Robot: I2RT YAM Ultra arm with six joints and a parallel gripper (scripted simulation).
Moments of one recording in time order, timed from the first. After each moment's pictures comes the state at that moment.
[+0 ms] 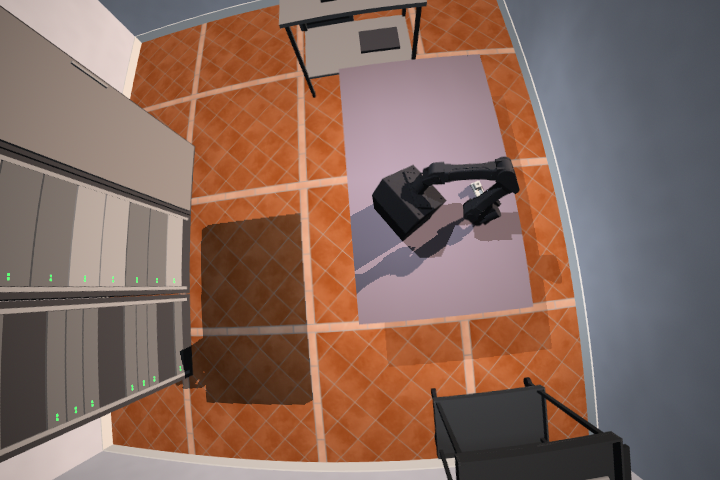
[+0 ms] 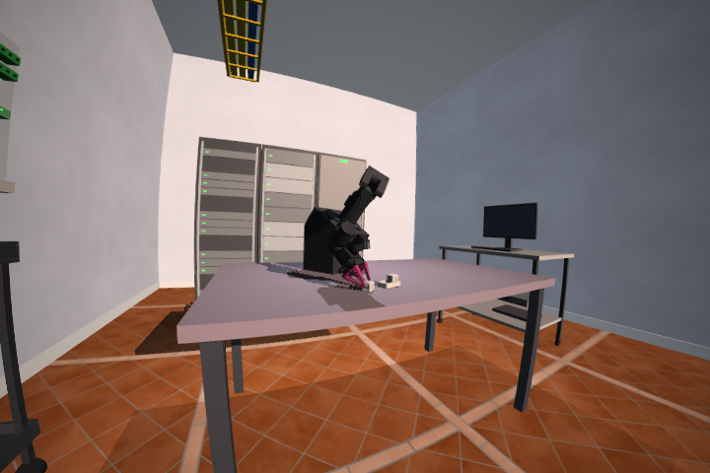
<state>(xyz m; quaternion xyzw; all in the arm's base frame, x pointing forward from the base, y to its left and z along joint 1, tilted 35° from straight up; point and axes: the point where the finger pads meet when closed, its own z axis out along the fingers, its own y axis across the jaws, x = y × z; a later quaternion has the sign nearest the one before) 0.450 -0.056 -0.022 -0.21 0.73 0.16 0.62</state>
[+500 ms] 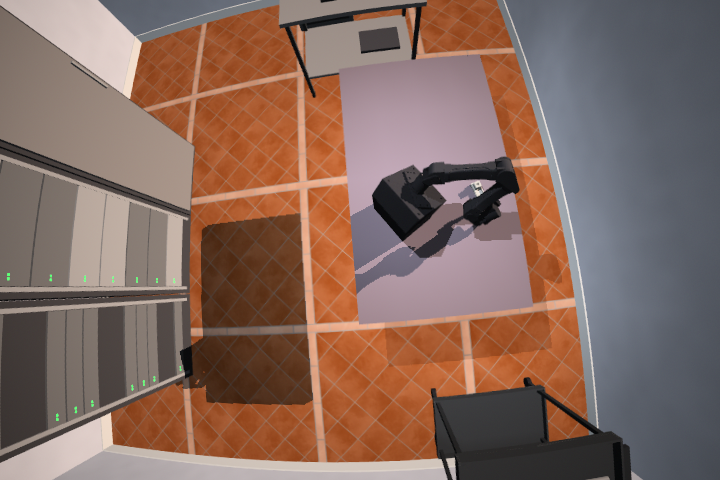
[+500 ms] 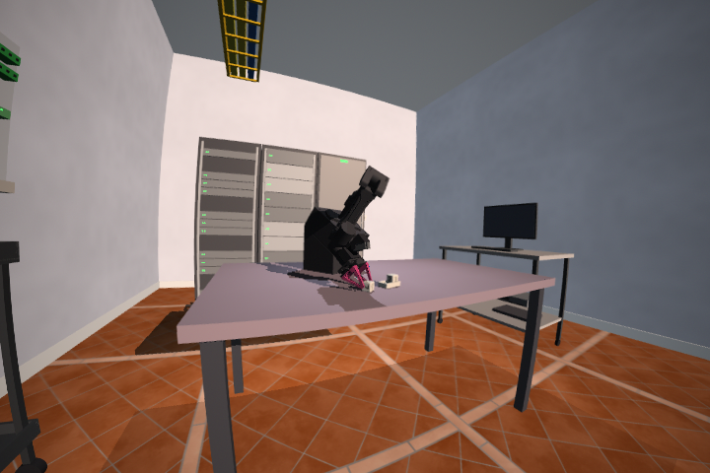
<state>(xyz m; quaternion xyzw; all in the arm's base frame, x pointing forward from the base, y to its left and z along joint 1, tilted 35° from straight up) 0.450 -0.056 -0.022 -0.21 0.73 0.16 0.62</state>
